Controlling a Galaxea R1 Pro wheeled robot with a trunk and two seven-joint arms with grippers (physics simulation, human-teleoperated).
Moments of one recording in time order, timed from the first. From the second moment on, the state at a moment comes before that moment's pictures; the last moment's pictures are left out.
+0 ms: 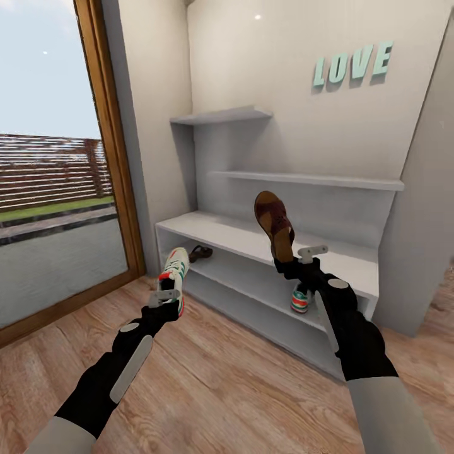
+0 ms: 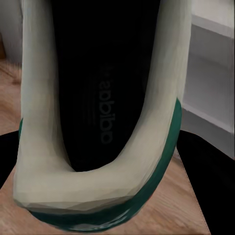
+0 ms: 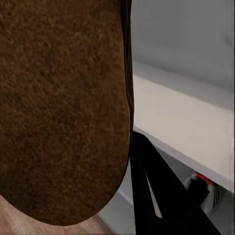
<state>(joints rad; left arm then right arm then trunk) -0.51 0.09 -0.29 -1.24 0.46 0.42 0.26 -0.68 0.00 0.02 -1.34 0.09 0.53 0.18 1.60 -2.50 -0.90</state>
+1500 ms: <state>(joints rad) -0.51 0.09 -0.29 -1.24 0.46 0.42 0.26 -0.68 0.00 0.02 -1.34 0.09 0.53 0.18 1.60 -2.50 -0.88</state>
